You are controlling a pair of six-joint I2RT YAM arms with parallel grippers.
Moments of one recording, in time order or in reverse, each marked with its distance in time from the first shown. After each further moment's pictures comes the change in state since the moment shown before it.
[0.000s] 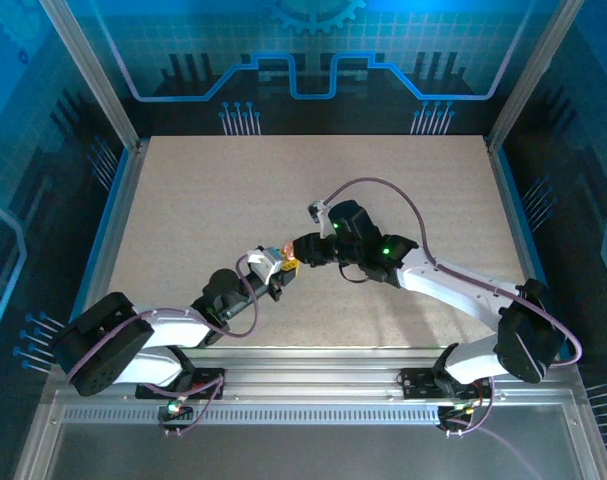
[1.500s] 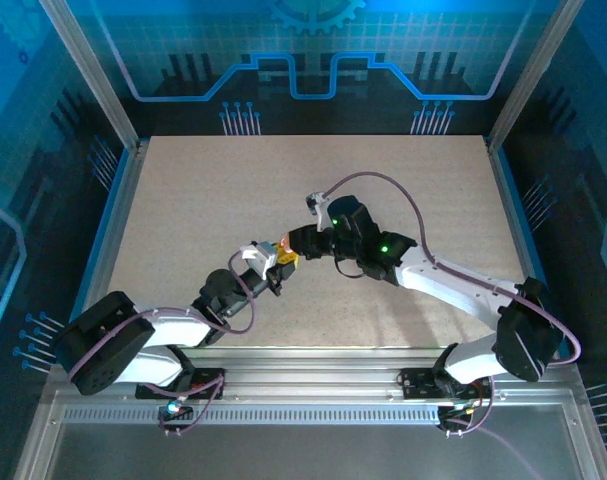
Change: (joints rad) left arm 0.000 0.017 0.013 0.111 -0.035 -0.093; right arm 0.005 0.004 0.025 0.090 0.033 -0.003
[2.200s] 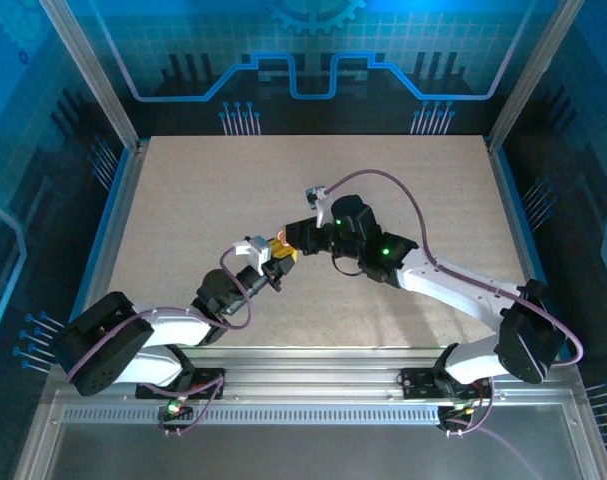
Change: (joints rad) left arm 0.000 -0.019 0.006 0.040 -0.023 -0.081; right arm 0.010 -0.013 -0.021 0.107 0.007 -0.001
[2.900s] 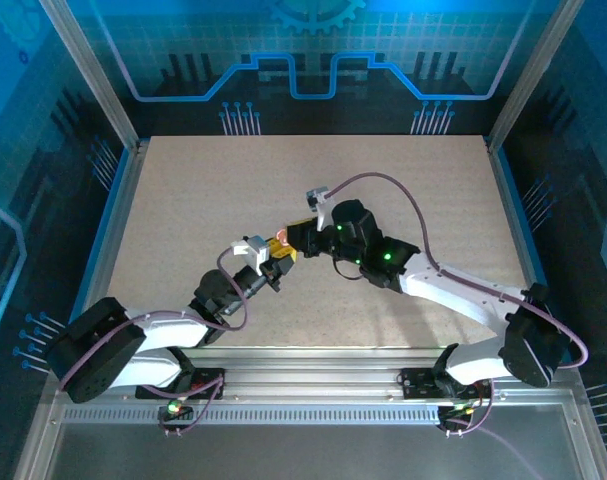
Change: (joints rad) left arm -0.004 -0.047 0.000 -0.030 0.000 -0.004; right arm 0.024 -0.033 -0.021 -0.005 0.096 -0.077
